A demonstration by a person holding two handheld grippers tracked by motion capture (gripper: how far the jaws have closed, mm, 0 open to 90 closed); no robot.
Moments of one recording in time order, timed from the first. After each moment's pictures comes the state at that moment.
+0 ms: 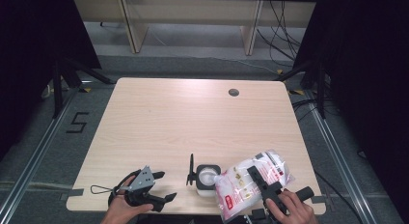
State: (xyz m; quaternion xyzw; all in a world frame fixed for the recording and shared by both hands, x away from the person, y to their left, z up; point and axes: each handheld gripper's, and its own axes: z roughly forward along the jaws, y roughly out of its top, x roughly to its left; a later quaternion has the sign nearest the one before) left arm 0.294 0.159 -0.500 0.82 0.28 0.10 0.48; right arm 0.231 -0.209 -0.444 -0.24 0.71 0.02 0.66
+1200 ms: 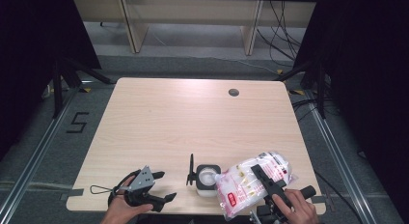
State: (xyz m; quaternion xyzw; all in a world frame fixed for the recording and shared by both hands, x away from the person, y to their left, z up) left arm 0.294 0.160 -0.500 0.82 0.28 0.11 0.48; right arm 0.240 -0.221 -0.442 -0.22 0.73 0.08 0.65
